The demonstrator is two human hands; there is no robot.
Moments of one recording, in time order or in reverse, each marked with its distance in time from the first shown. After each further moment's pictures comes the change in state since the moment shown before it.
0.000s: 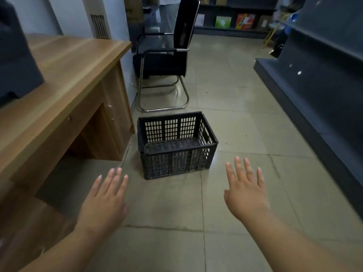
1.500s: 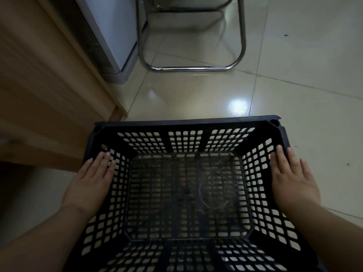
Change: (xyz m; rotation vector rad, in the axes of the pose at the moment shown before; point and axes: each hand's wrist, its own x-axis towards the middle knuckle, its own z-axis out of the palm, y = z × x) left_hand 0.567 -0.072 0.238 0.106 -0.600 -0.153; right_hand 0.686 0.007 0.218 -0.347 -0.210 -0.210
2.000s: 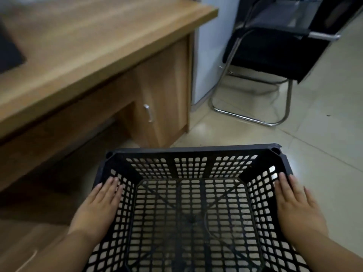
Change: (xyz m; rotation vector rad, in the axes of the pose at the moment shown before) left_hand -0.349 -0.013 0.014 -0.262 -0.062 -0.293; right_hand -0.171 0.015 -0.098 0.188 0.568 -0.486
